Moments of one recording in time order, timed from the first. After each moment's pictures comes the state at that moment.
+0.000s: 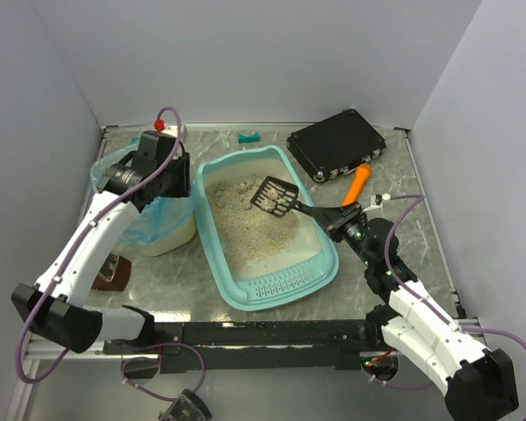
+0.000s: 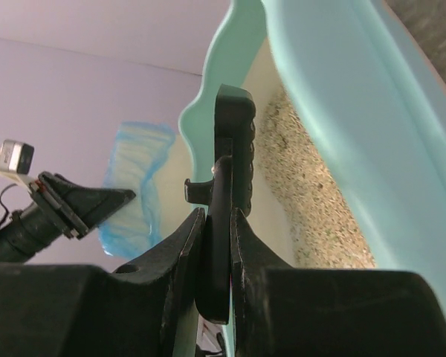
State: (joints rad) left arm -0.38 1.32 1.43 -0.89 -0.15 -0.26; right arm 0.38 0.72 0.35 0.24 -0.11 1.25
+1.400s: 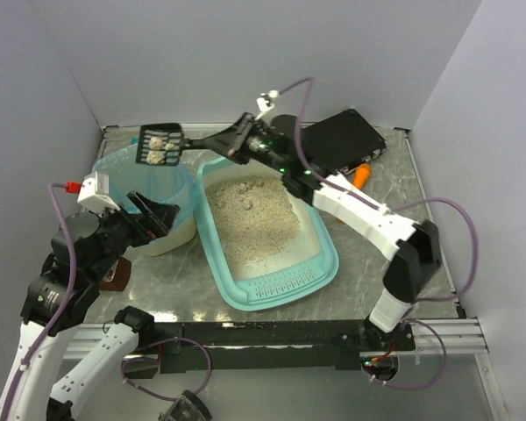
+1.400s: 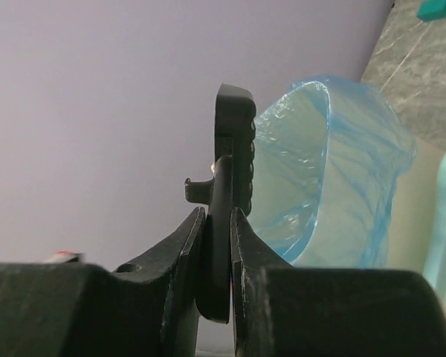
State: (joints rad) left arm -0.39 0.58 1.09 -0.75 -0.07 -0.68; right arm 0.73 1.65 1.56 0.09 -0.23 1.12
